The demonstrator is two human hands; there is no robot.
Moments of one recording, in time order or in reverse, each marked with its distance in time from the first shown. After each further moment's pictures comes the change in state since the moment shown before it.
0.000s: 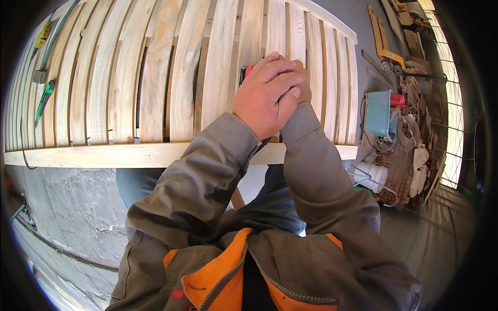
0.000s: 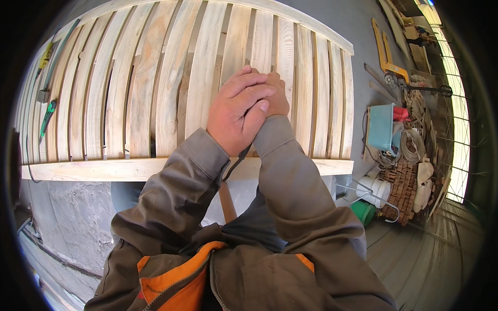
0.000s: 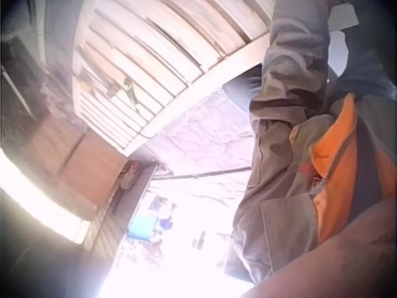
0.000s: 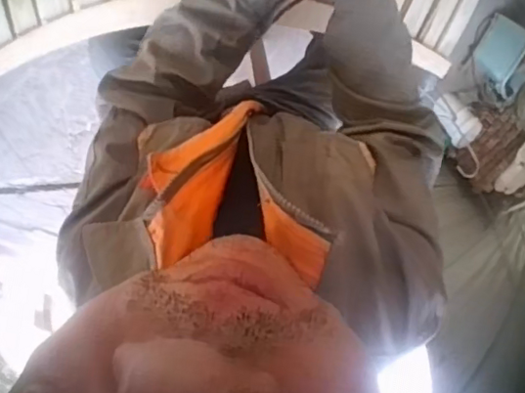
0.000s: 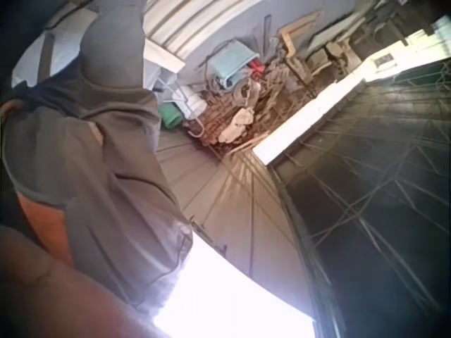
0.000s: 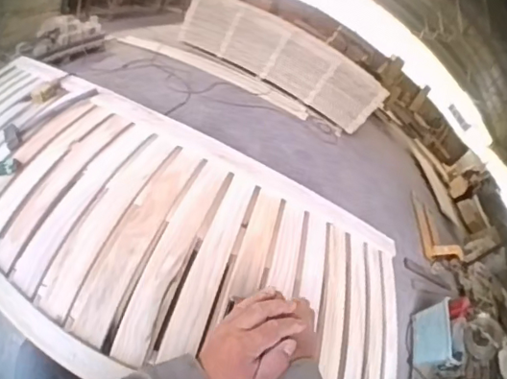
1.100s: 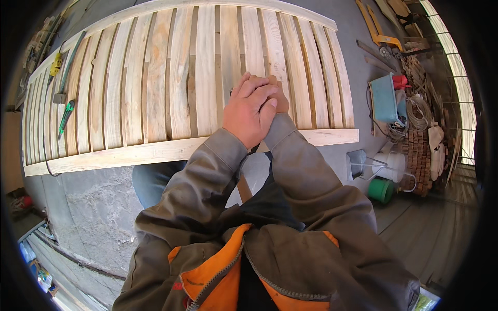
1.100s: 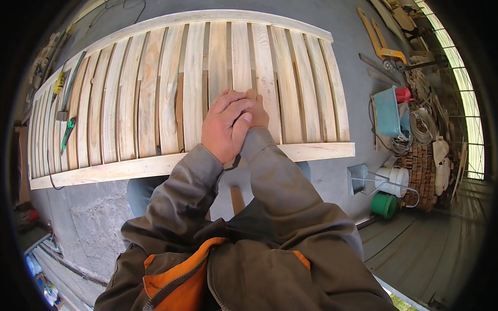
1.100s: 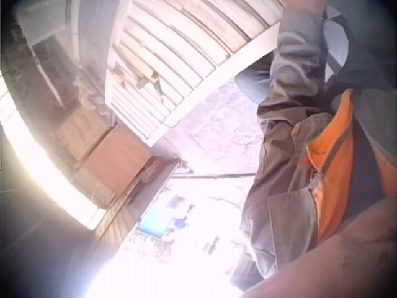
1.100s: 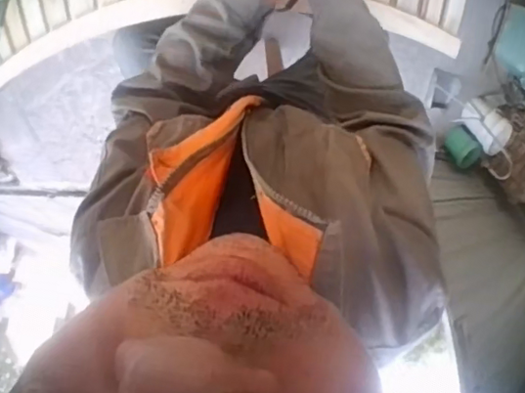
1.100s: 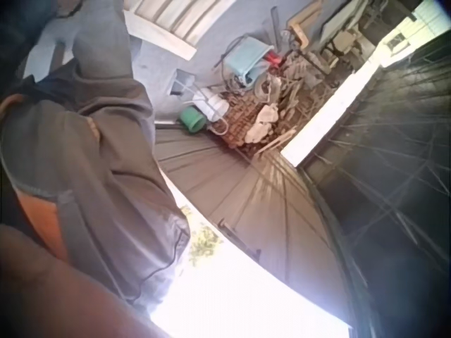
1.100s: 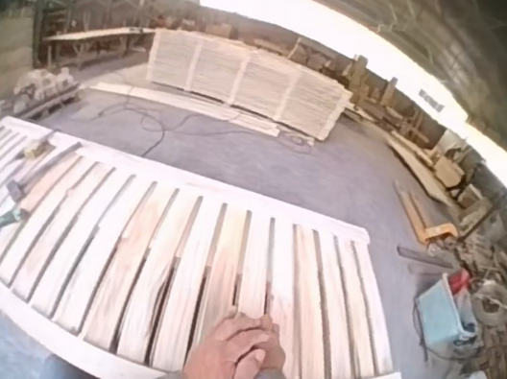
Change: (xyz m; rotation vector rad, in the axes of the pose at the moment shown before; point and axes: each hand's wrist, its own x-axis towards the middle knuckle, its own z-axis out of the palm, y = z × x) left_hand -0.033 0.056 0.011 0.156 -0.126 -0.039; right_hand -0.048 0.039 0.077 0.577 0.094 0.049
